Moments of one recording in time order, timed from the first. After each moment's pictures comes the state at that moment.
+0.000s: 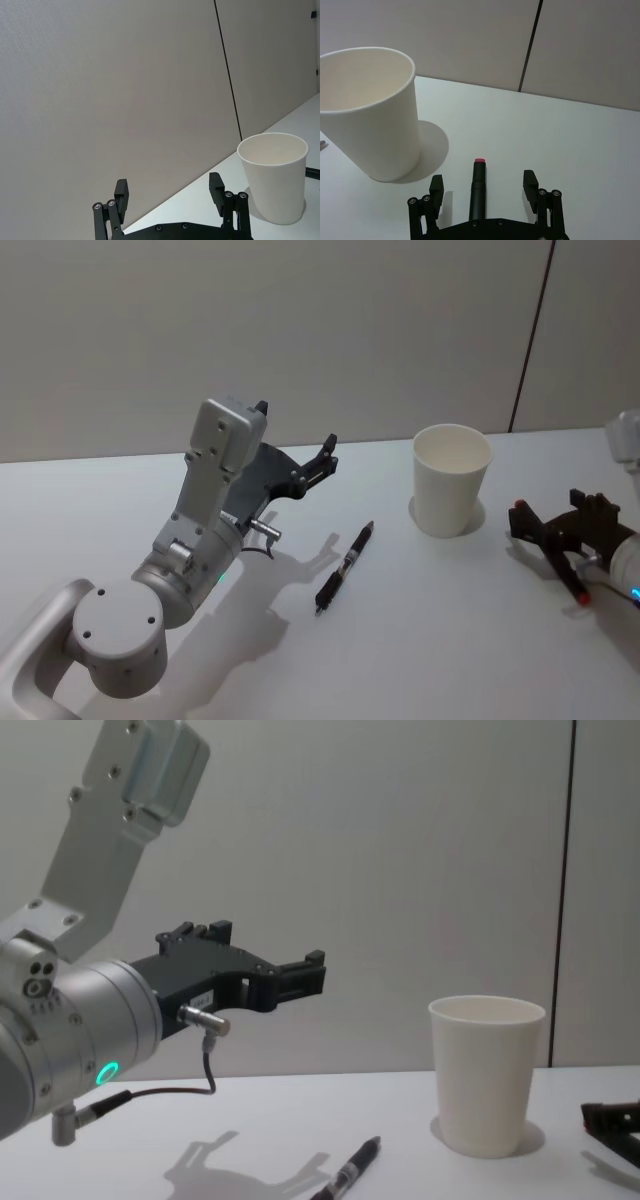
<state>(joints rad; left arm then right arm) -0.24 0.38 0.45 -1.63 -0.20 0.01 -0.01 0.17 0.35 -0.21 -1.57 0.25 0.48 0.14</state>
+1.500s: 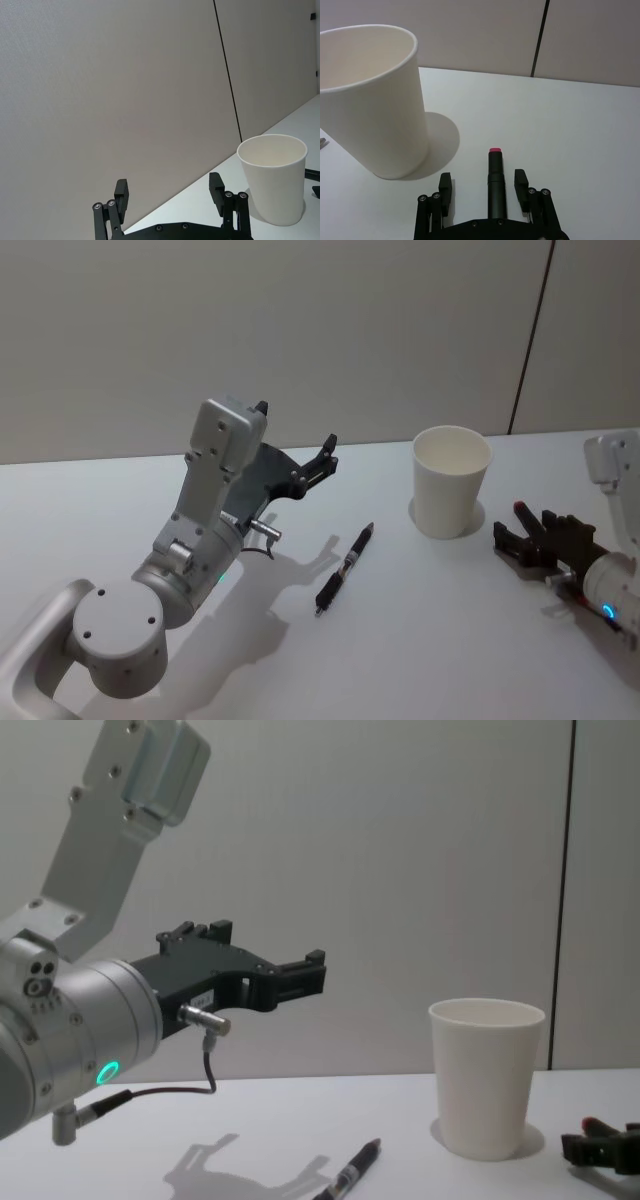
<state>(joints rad) -0.24 0.38 0.45 -1.63 -0.20 0.01 -0.01 0.18 0.30 -0.23 -1.47 0.27 0.42 0.12</state>
